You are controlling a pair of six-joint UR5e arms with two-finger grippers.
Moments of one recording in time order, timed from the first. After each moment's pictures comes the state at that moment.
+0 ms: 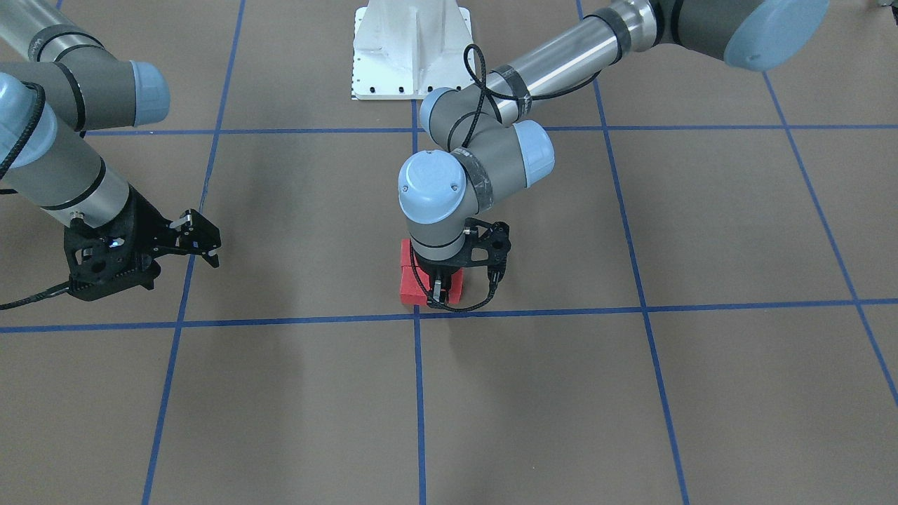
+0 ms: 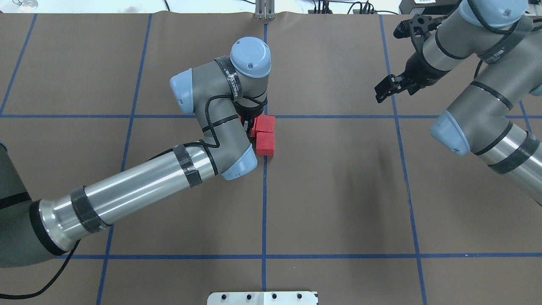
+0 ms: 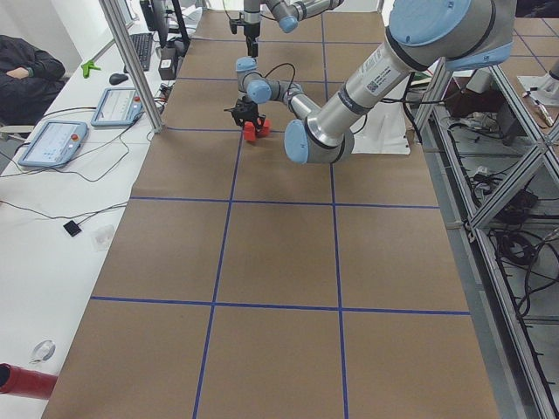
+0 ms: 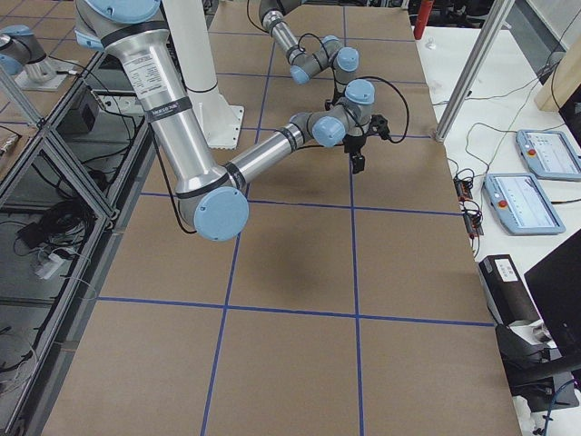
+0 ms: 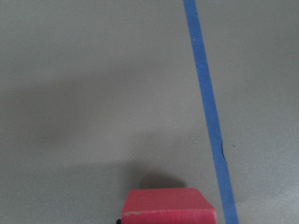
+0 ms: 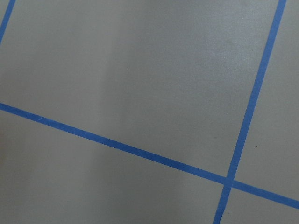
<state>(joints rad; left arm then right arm) -0.62 -2.61 -1.08 -1.67 -1.94 -2.47 0.96 -1.15 1.70 -1.44 2.20 0.58</state>
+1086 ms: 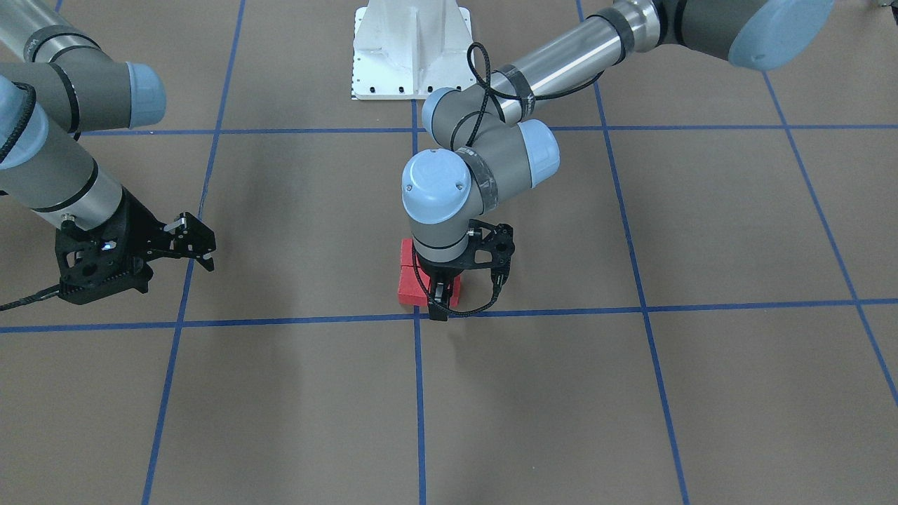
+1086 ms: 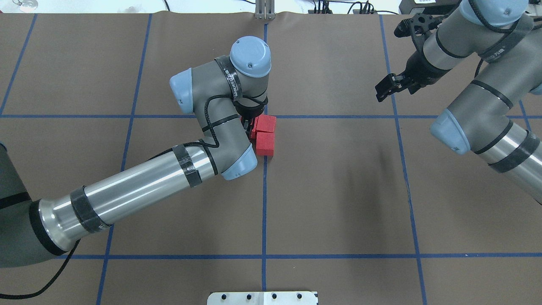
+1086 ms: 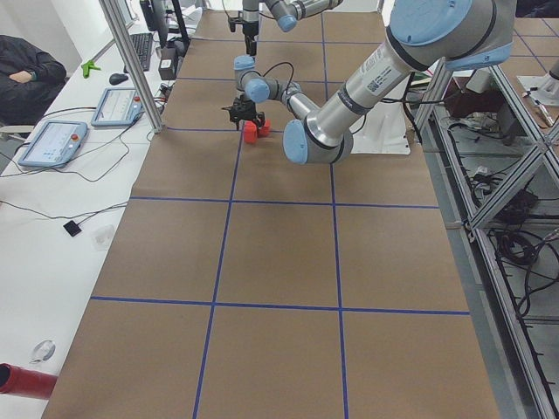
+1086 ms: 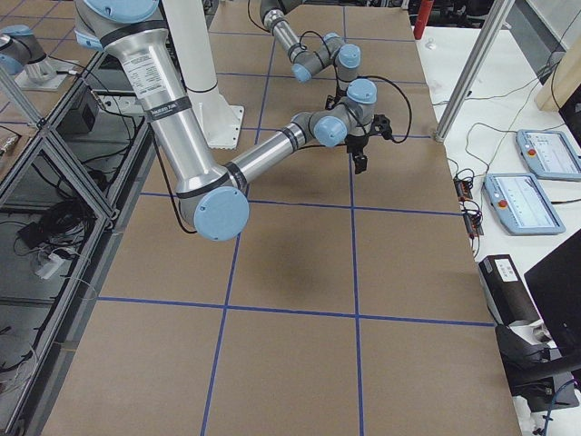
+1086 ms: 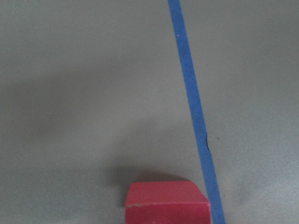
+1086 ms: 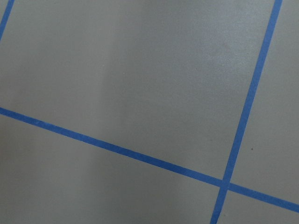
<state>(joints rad) -0.65 -2.61 -1.10 -1.66 -1.93 -2.45 0.98 -1.14 1.70 -1.44 2.20 0.59</state>
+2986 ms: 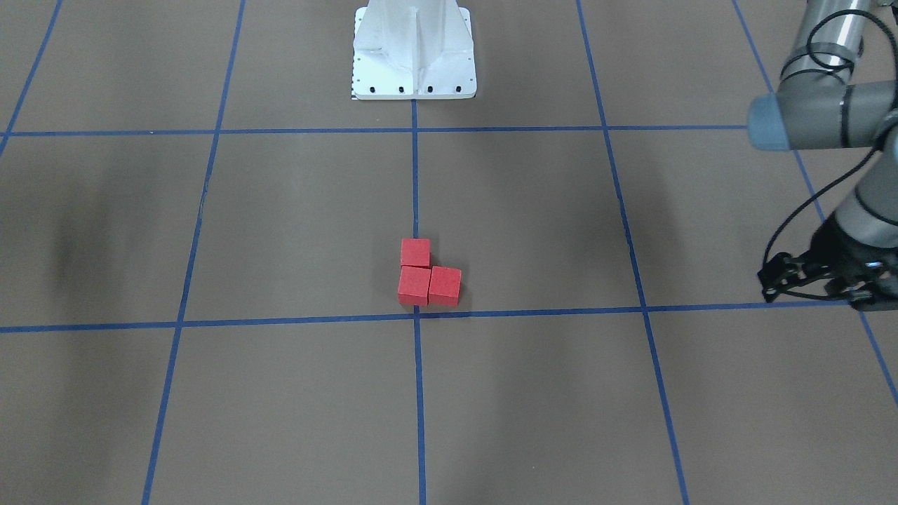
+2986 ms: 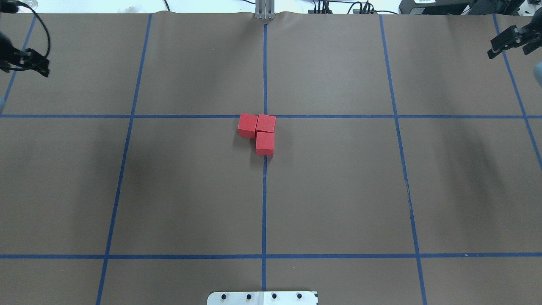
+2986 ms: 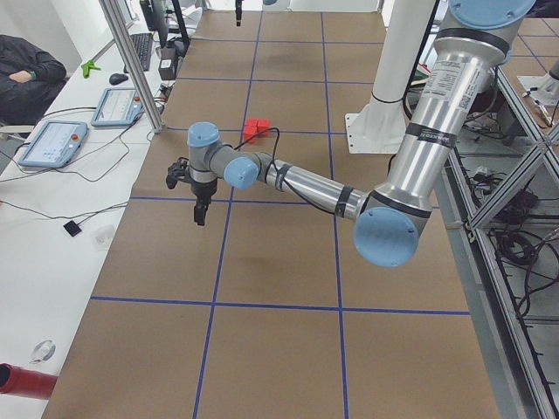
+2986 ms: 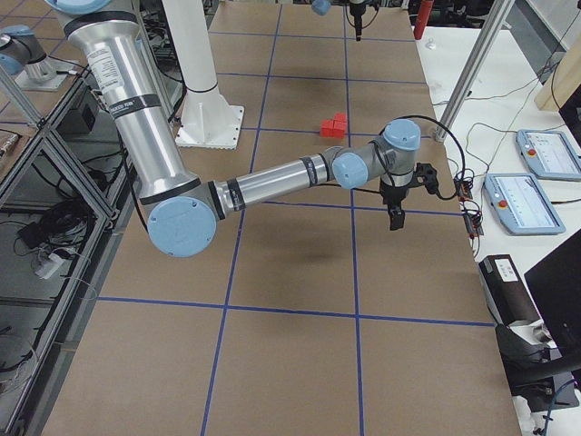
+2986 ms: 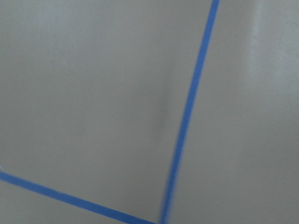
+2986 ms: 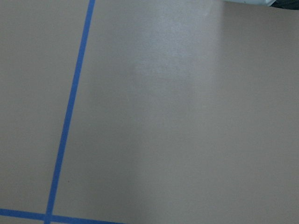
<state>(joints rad) -1.24 -1.85 -1.55 -1.76 -2.12 -0.42 1.35 -1.25 1.52 -1.45 2.27 0.30</state>
